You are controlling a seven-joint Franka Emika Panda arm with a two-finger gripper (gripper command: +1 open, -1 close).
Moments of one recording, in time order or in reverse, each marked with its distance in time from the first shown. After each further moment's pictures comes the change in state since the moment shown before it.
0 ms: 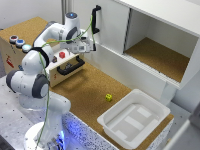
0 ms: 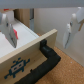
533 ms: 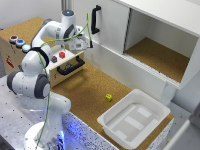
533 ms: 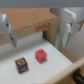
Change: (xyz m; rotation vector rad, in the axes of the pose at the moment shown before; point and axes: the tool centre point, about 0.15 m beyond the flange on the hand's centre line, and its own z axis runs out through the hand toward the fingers) arm 0.058 -0.101 -0.048 0.064 0.086 -0.154
